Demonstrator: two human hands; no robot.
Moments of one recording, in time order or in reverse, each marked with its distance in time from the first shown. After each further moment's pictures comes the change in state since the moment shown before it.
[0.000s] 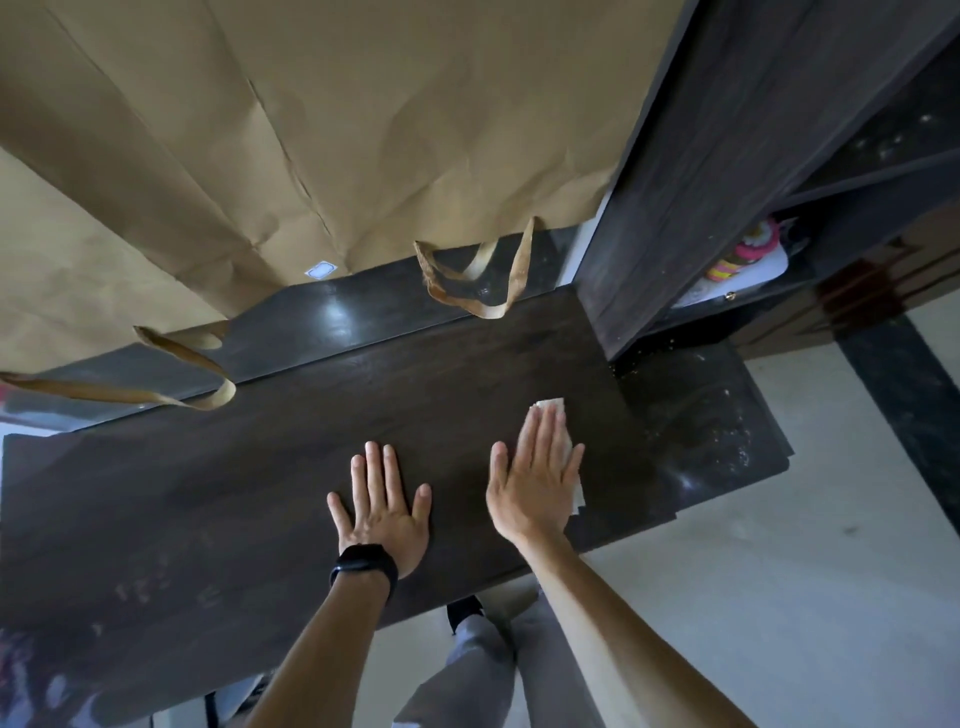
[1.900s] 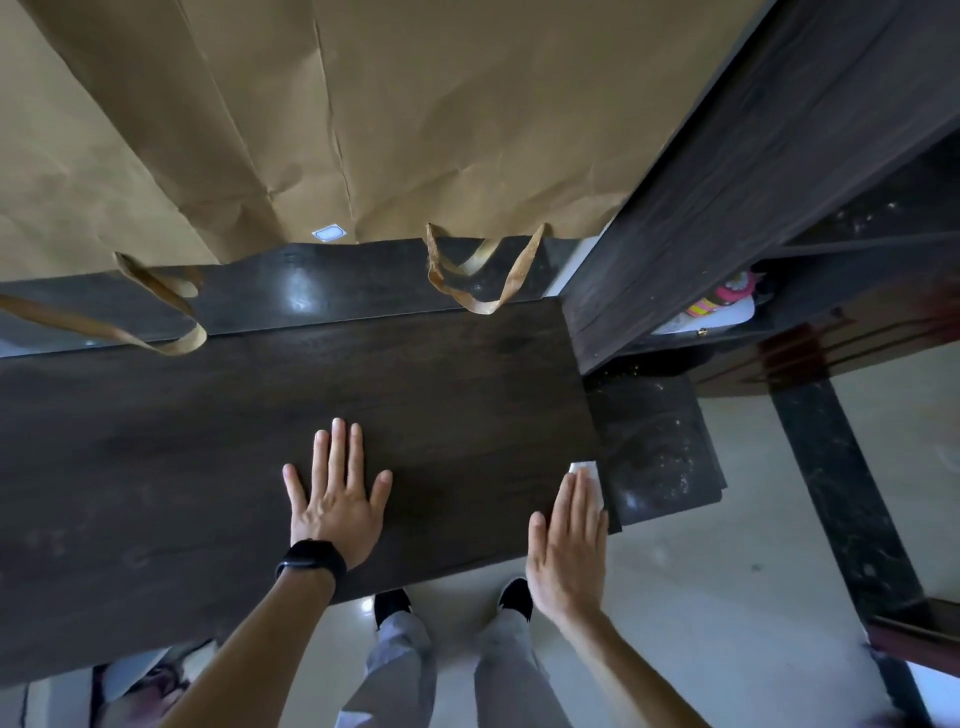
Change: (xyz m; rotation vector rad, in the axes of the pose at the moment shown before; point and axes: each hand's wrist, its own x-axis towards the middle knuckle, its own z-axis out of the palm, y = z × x) left_hand 0.000 -0.013 0.020 -0.074 0.207 0.088; right_hand -0.049 0.111 -0.021 -0.126 -0.062 -0.065
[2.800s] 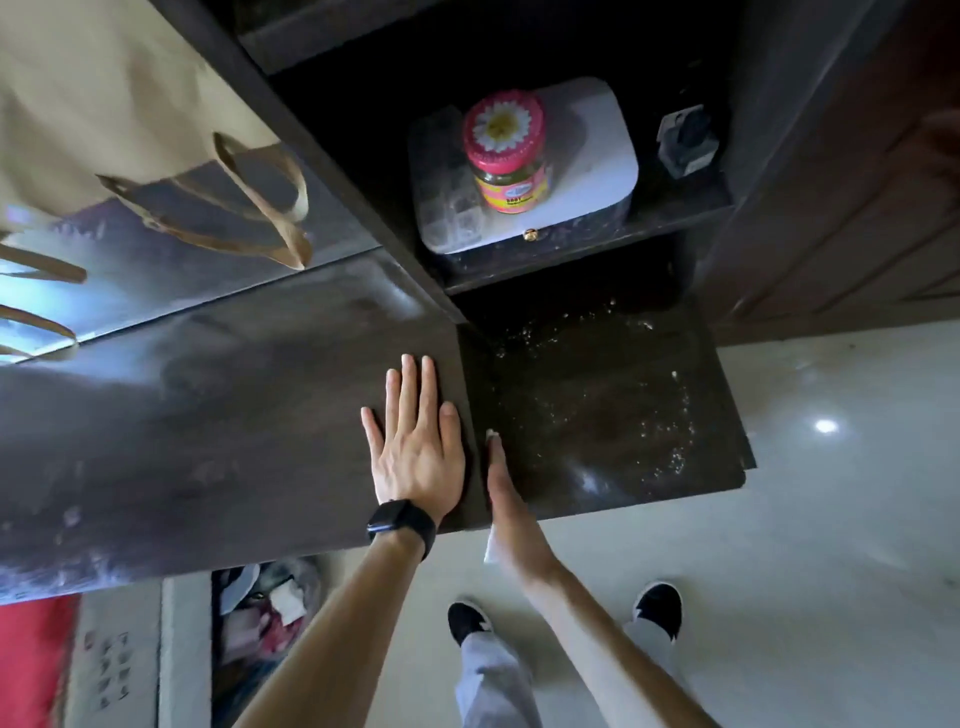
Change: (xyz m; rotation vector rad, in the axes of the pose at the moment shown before) left_hand 0.011 0.281 0.108 -0.002 0.311 -0.075; right_hand 0.078 0.127 0.005 1.528 -0.818 0.029
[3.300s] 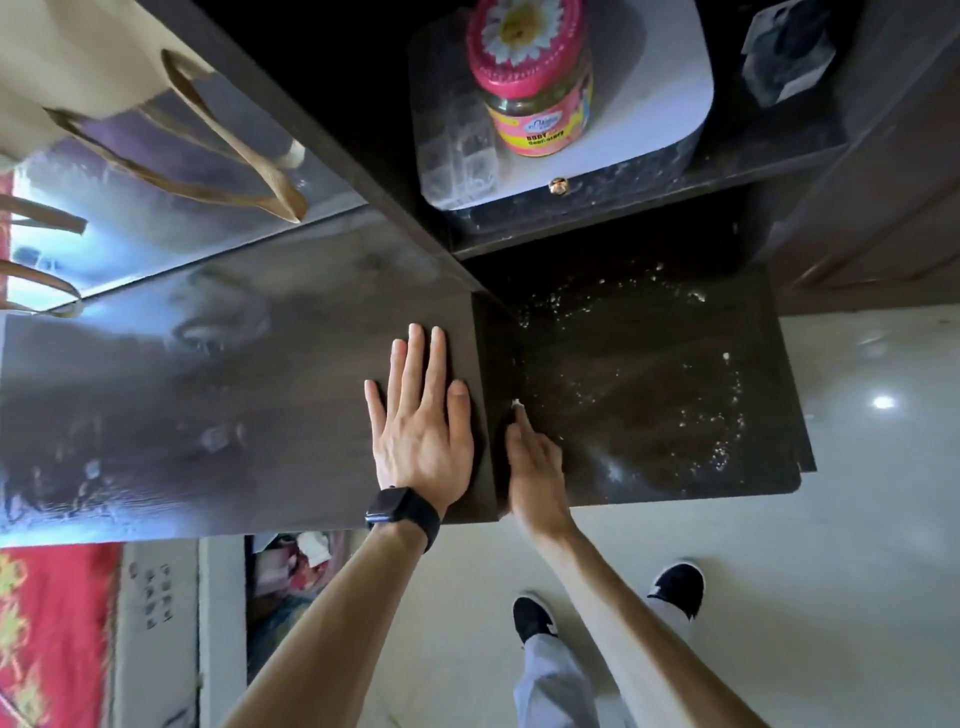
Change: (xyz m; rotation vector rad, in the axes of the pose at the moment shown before) left_hand 0.003 0.002 0.003 0.013 0.064 0.001; right_hand 0.032 0.002 -0.020 -0.260 0.186 0.075
